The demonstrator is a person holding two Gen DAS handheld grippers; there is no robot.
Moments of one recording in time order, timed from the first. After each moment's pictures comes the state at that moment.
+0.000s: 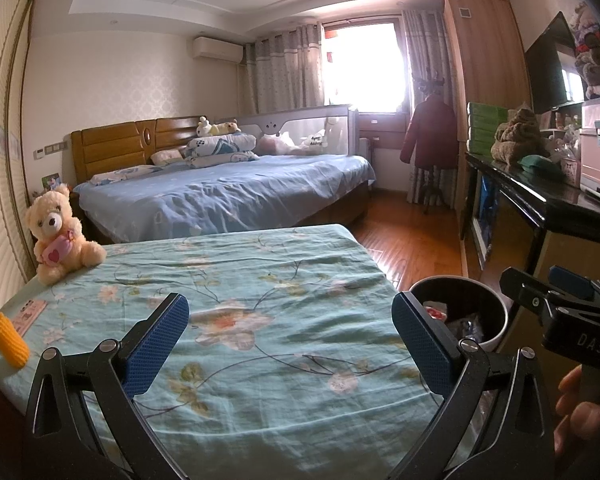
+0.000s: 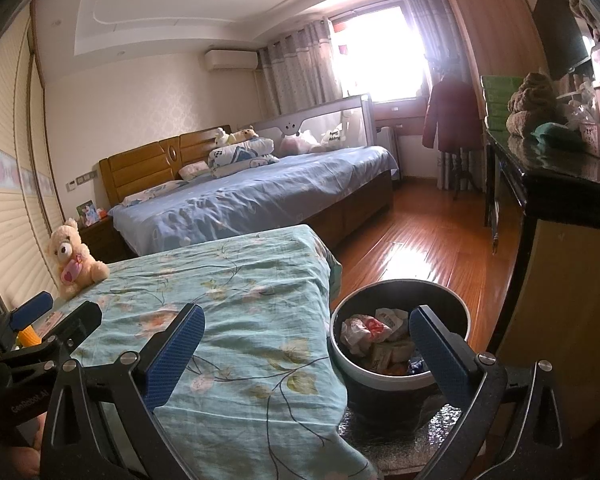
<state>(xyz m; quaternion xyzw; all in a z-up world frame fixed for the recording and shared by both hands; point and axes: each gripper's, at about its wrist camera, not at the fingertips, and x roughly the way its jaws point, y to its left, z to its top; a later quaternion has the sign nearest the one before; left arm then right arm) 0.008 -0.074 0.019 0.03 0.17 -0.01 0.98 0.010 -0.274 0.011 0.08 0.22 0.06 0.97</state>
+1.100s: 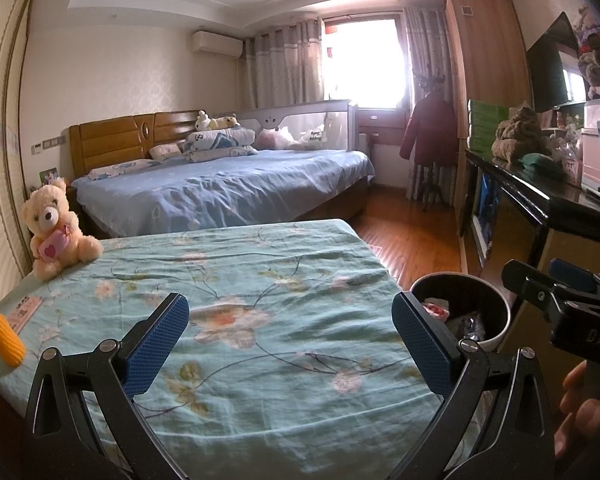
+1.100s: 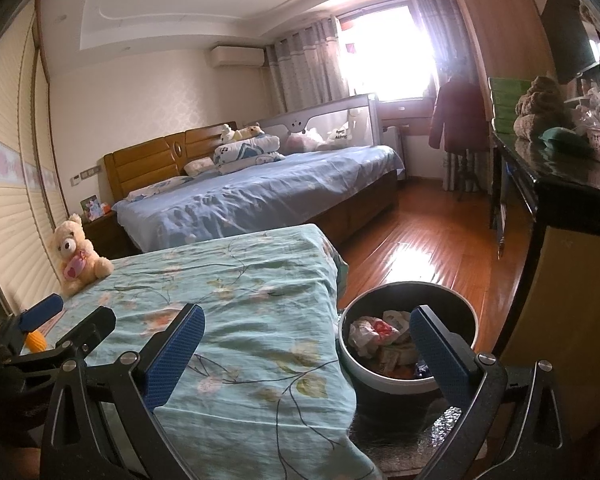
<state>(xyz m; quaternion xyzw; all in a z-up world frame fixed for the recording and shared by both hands) 0.009 -0.077 0.015 0.03 0.18 -0.01 0.98 0.015 -0.269 0.014 0.08 0.23 0.06 0.97</state>
